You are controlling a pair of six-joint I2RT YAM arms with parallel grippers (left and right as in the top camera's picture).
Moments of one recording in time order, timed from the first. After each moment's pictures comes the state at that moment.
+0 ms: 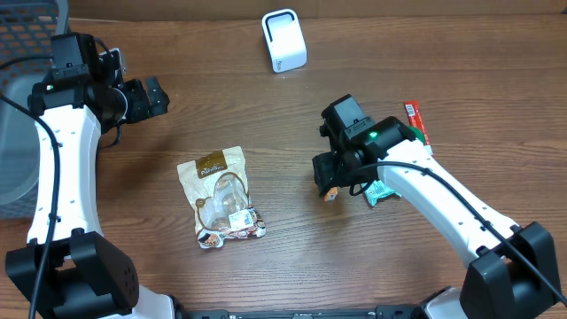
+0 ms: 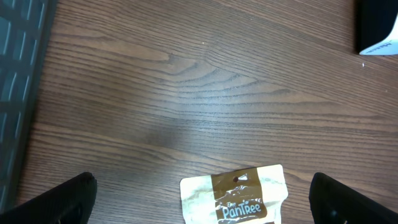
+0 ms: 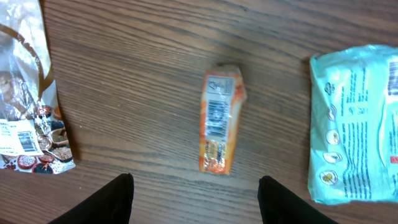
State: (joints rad) left arm 0.21 1.71 1.56 -0.97 0.18 -0.13; right arm 0.53 1.64 1.26 -0.98 -0.12 0.29
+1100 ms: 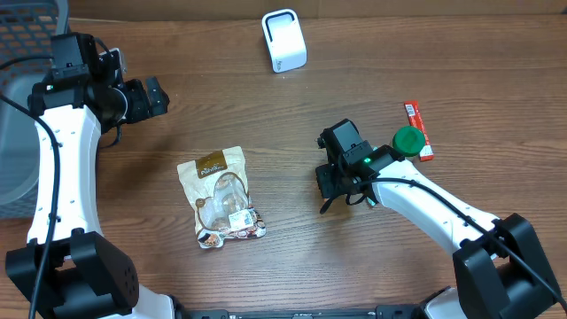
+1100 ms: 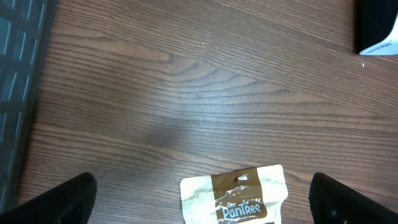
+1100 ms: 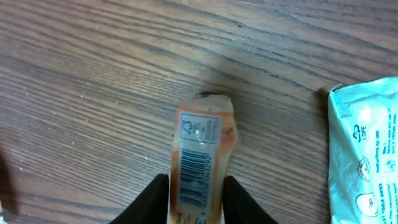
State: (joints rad) left arm 0.21 1.71 1.56 -0.97 0.18 -0.13; right arm 0.54 1.64 1.00 -0.60 -0.05 0.30
